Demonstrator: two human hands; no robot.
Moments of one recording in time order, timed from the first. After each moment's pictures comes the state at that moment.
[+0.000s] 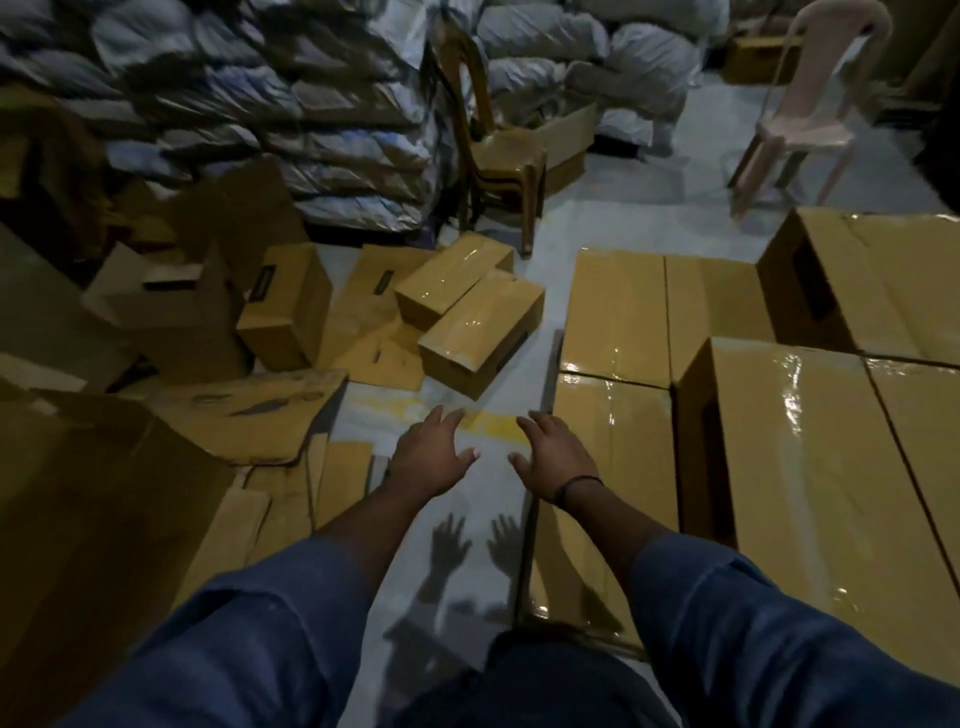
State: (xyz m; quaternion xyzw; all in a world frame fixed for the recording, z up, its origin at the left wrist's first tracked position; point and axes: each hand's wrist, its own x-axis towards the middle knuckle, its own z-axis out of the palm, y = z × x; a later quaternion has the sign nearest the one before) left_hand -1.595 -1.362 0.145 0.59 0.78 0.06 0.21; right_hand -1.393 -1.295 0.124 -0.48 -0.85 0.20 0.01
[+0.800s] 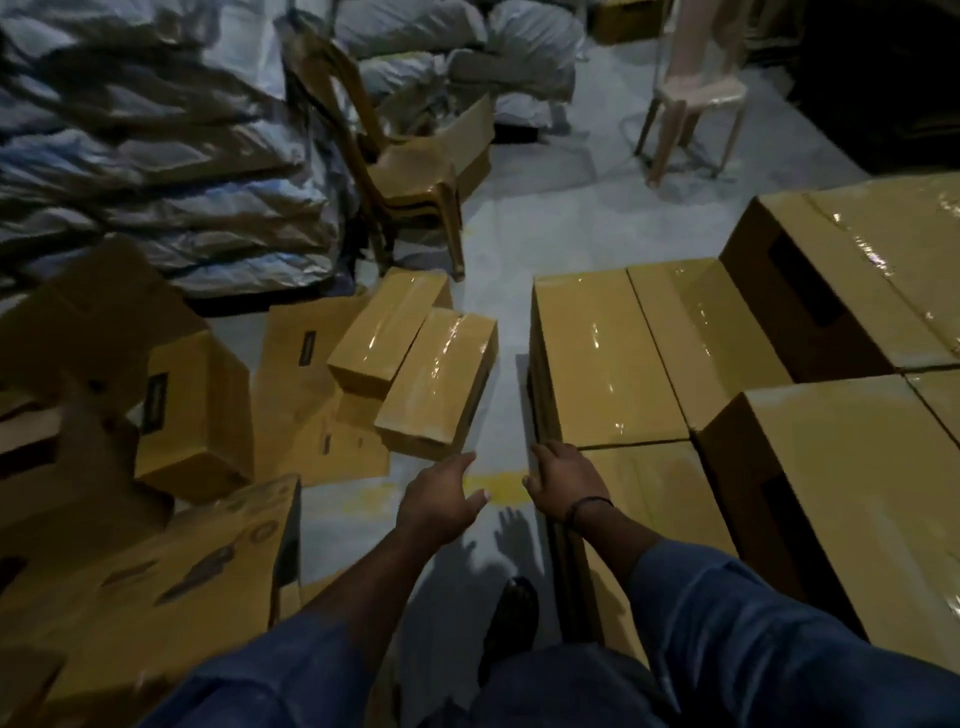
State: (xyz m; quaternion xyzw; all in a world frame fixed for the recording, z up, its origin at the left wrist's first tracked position) left_hand -1.708 -1.102 0.109 0.67 0.68 0.05 0.29; right_hand -1.492 -1.066 0.083 -0.62 -0.74 0.26 -0.02
